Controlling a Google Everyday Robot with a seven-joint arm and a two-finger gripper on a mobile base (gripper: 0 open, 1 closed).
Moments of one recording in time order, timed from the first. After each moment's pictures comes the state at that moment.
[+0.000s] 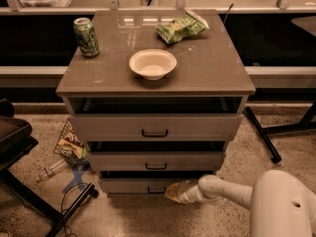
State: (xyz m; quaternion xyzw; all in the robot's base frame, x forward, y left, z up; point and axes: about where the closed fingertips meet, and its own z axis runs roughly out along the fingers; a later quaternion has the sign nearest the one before) arm 0.565 -0.060 0.208 -0.59 0.71 0.19 0.34
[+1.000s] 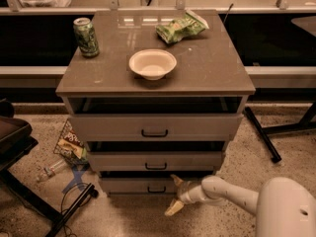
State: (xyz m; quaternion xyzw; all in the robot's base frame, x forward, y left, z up) arm 0.559 -0.057 0.213 -0.58 0.70 0.22 0.36
